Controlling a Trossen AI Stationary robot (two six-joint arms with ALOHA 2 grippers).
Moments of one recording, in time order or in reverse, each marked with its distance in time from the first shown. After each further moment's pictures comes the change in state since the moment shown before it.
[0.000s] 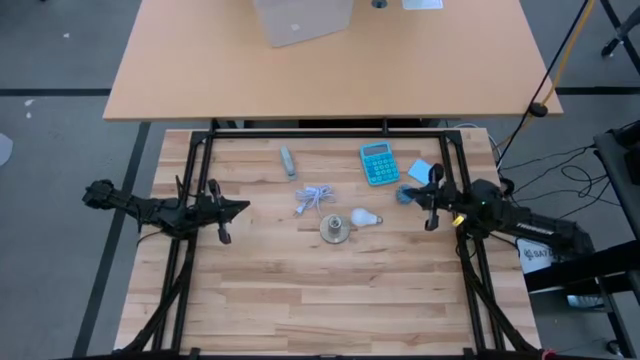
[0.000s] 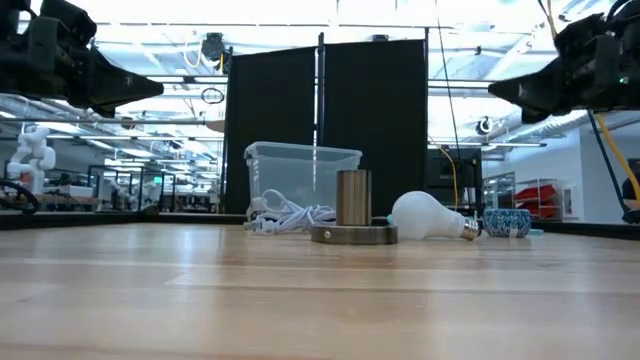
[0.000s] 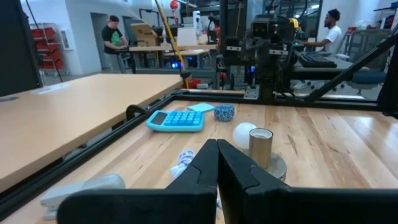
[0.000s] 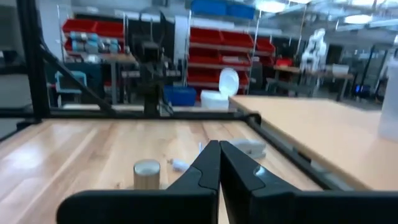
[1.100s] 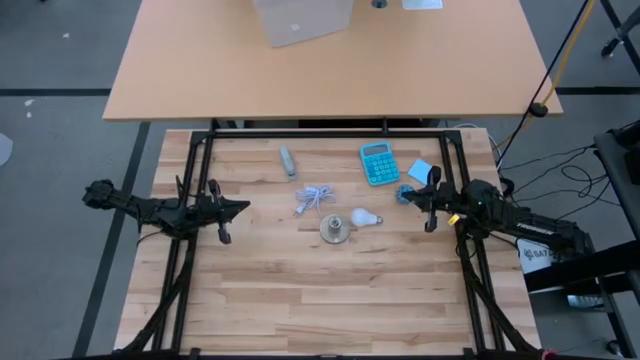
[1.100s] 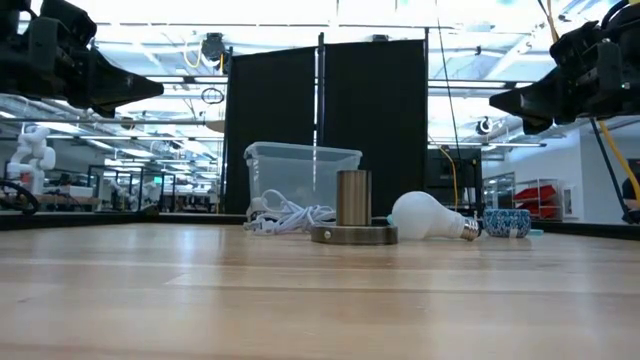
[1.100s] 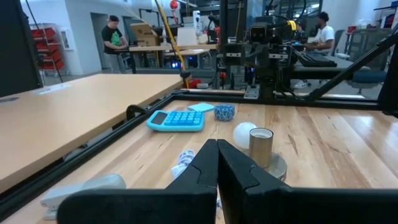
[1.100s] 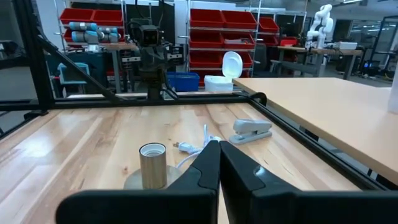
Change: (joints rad) left arm 0.000 0.001 0.000 0.000 0.000 0.003; right arm 0.000 -0.006 0.001 -0.091 -0.003 0.049
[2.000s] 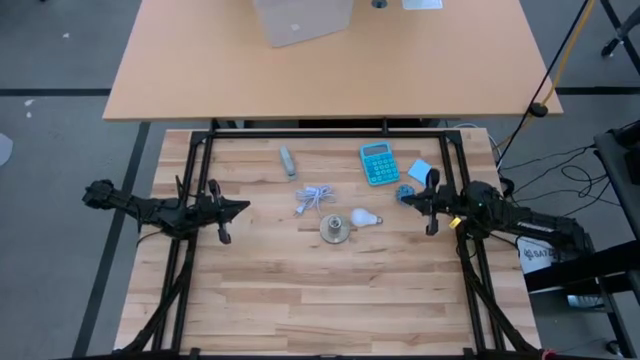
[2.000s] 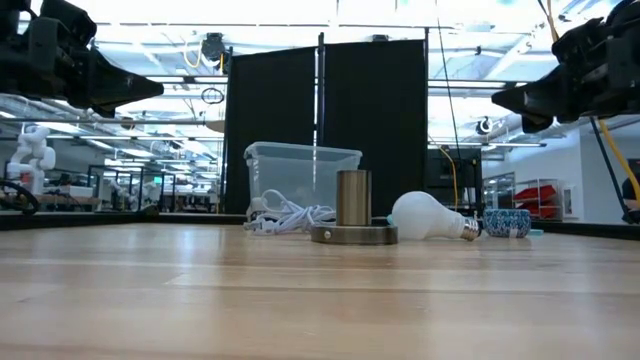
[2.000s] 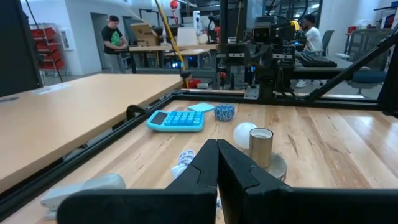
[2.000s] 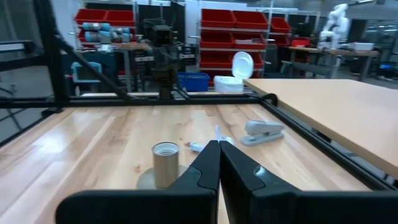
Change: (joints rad) left arm 0.000 0.000 0.000 0.000 0.000 -0.001; right arm 0.052 0.000 0.000 -0.001 -0.001 -0.003
